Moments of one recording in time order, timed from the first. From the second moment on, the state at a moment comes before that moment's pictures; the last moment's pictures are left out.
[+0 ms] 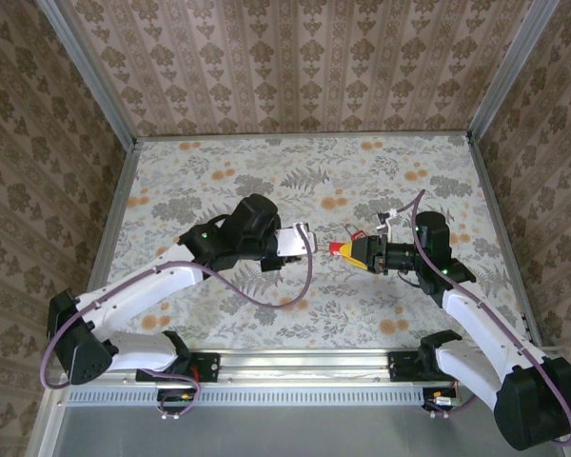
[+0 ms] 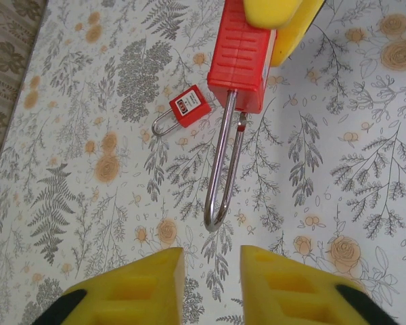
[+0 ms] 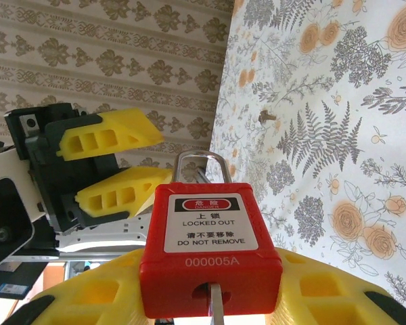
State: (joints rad) left arm -0.94 1.24 1.11 -0.59 0.17 0.65; right arm 0.21 0.92 0.51 -0.03 -1.02 0.92
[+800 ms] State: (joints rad) left arm -1.02 1.26 0.92 -0.25 -0.07 0.61; right arm 0.21 0.92 0.51 0.03 -1.02 1.01
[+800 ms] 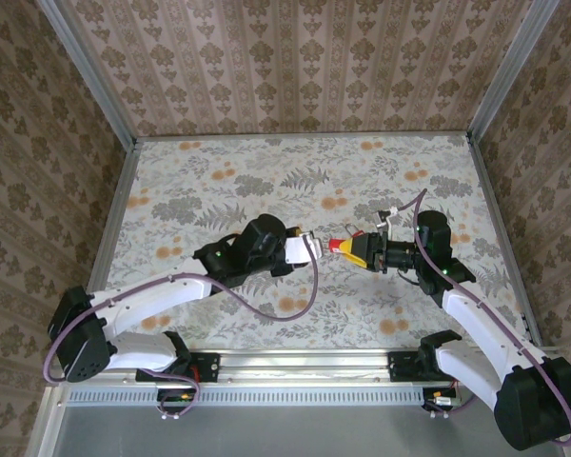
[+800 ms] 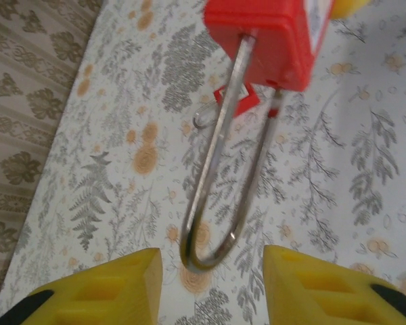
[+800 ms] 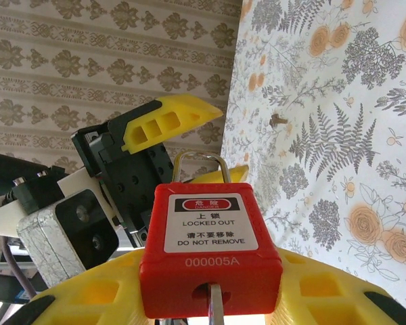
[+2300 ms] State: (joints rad) left arm -1.15 1.30 0.63 0.67 -0.46 1.05; right arm 0.29 0.94 0.50 0.07 -0.93 1.03
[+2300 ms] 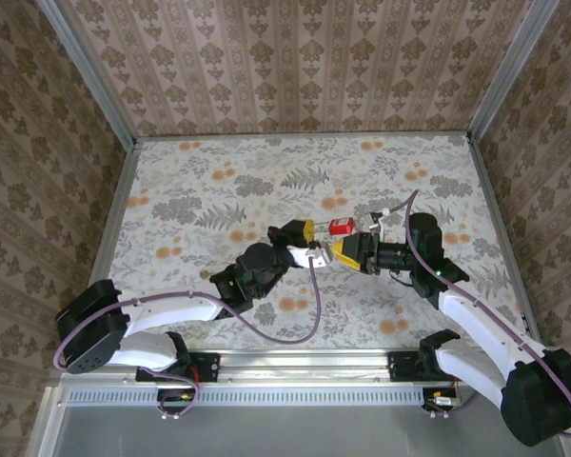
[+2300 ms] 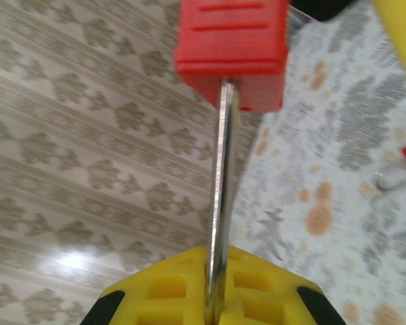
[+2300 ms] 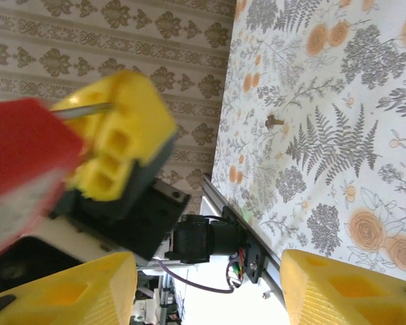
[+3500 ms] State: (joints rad) left arm -1.18 1.55 0.59 1.13 -0.61 1.59; right arm 0.07 0.91 0.56 0.02 -0.89 1.05
